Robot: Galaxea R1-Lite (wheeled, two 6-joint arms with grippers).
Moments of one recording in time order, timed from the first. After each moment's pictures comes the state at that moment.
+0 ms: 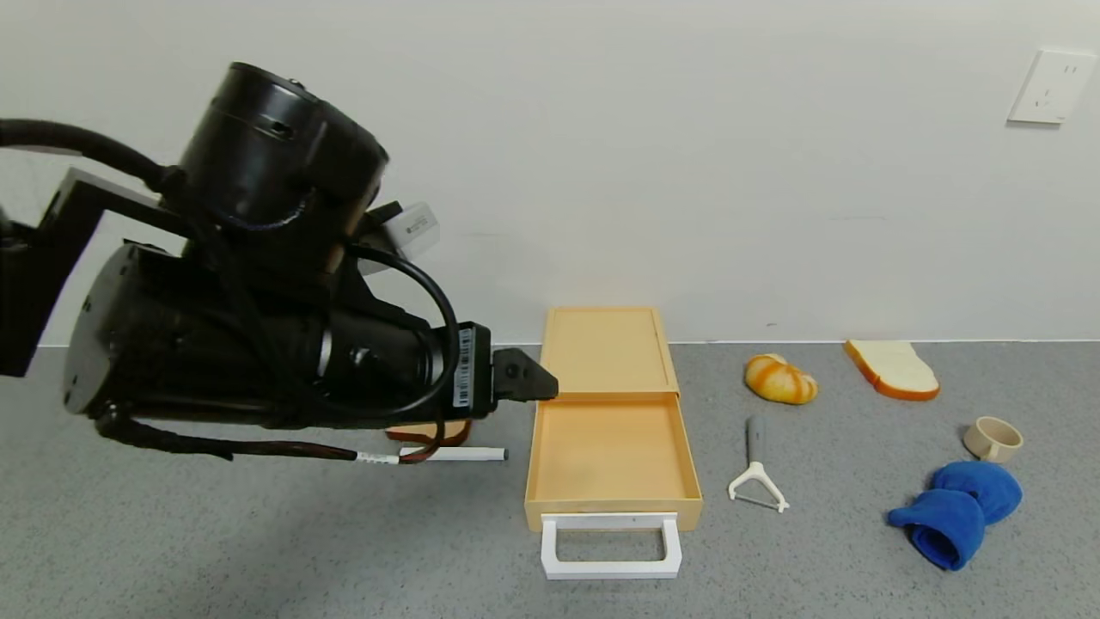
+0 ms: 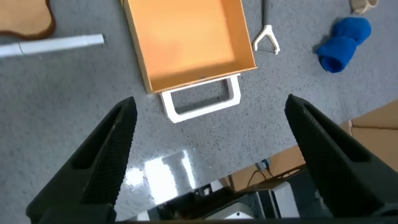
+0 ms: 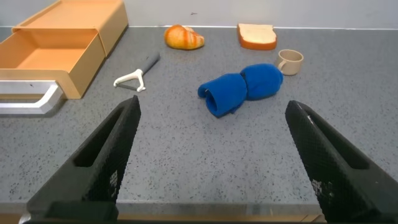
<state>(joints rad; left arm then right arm) -0.68 1.60 -1.39 0.51 0.07 -0.54 0.00 0.00 0.00 0.00 -0.01 0.02</state>
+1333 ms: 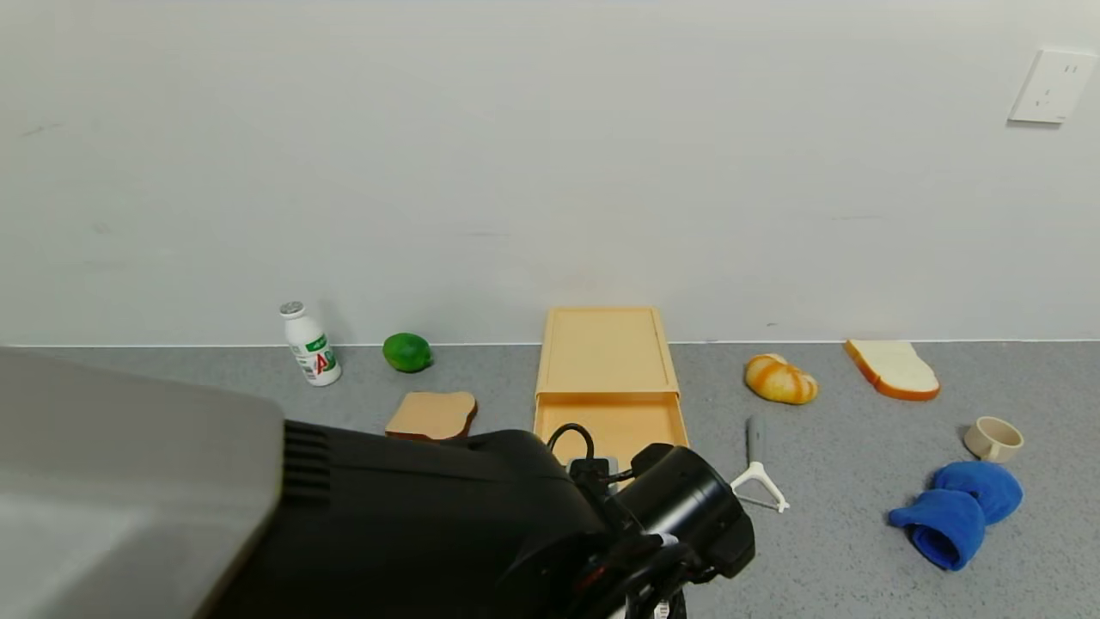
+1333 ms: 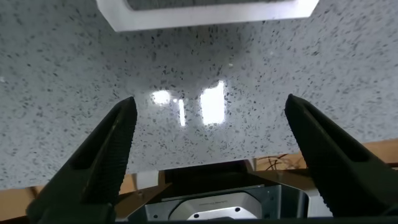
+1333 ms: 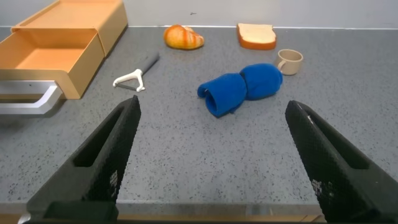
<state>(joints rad) -1.03 2.05 -1.35 0.54 0.27 -0.96 0.00 0.00 0.00 0.00 -0.01 0.02</state>
